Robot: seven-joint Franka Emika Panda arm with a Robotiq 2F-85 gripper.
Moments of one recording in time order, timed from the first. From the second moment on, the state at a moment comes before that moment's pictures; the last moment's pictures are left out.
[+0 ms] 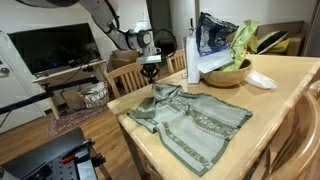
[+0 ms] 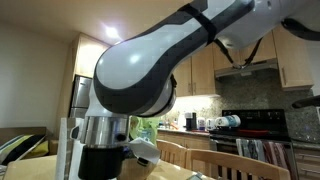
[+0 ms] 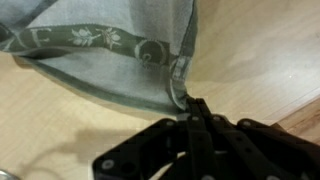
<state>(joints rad) 0.22 0.90 0.25 -1.40 -0.17 2.28 -0.45</state>
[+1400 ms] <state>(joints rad) 0.22 0.98 0.31 -1.33 -0.11 2.31 -0.51</state>
